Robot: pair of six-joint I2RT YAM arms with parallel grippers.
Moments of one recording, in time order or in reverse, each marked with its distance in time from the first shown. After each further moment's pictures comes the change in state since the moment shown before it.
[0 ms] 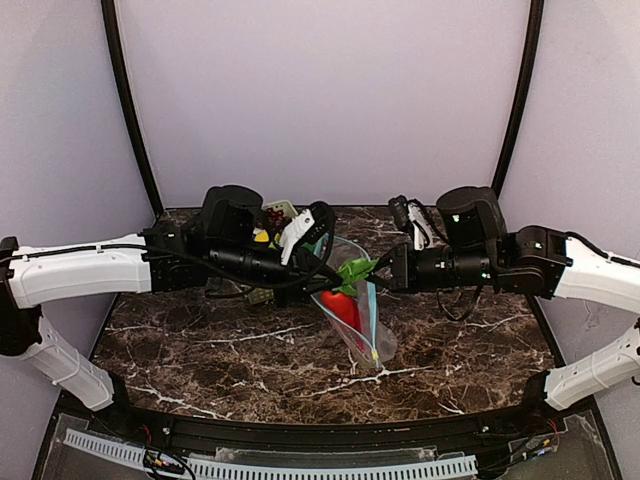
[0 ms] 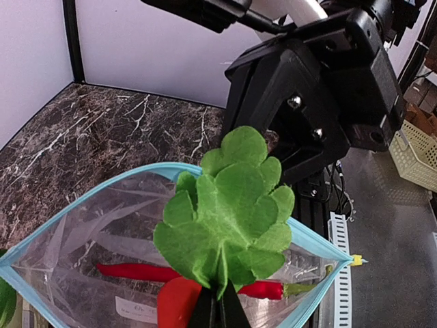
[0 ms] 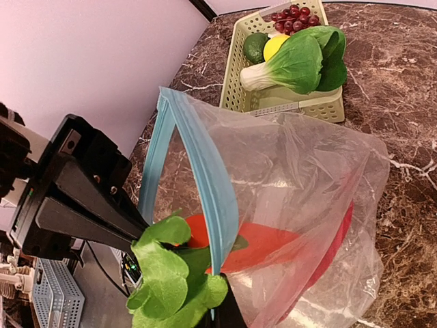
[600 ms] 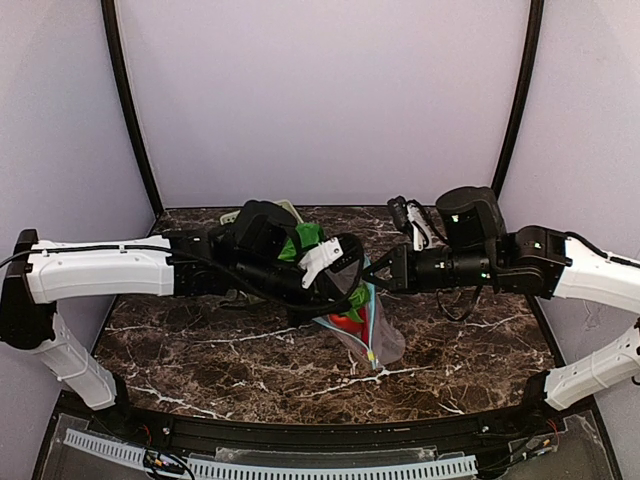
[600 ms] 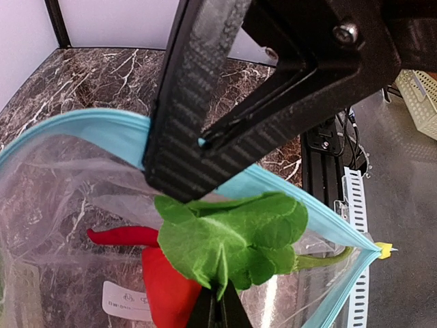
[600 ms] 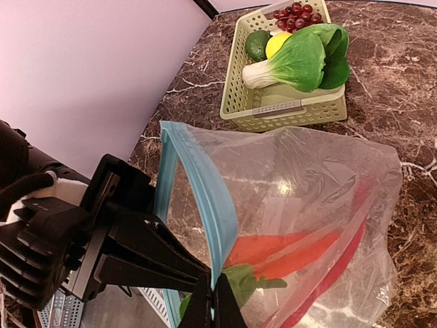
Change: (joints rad) left arm -0.081 0.105 0.080 -0.168 -0.095 0.103; right arm 0.000 0.002 0.000 0.000 -0.017 0.000
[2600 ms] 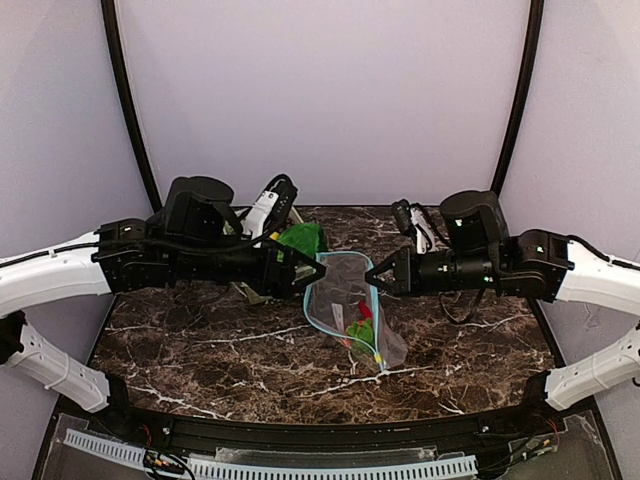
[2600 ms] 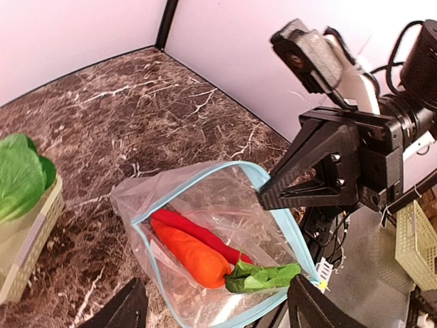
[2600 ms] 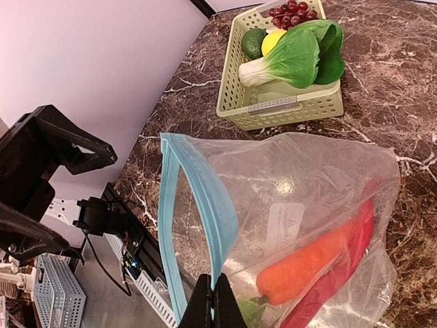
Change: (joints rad) left arm -0.014 -0.250 -0.033 -0.065 -0.268 -0.487; right arm -0.001 -0.021 -0.029 0.006 0.005 0.010
